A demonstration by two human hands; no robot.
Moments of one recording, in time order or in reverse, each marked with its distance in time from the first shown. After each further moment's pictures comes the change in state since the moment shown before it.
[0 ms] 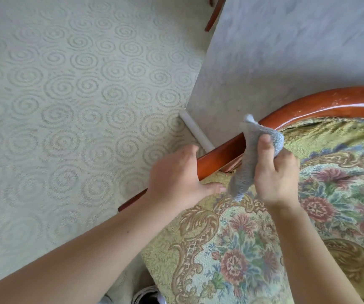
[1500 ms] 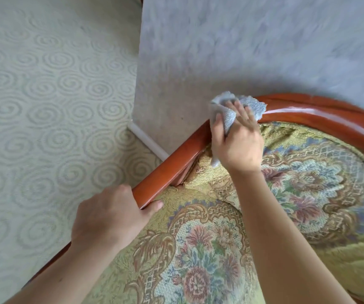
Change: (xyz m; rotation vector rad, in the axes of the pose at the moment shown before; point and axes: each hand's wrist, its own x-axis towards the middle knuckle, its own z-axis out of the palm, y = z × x) left_hand 0.032 0.020 0.012 0.219 -0.125 -0.086; right_hand 0.106 0.053 -0.021 -0.479 0.344 -0.320
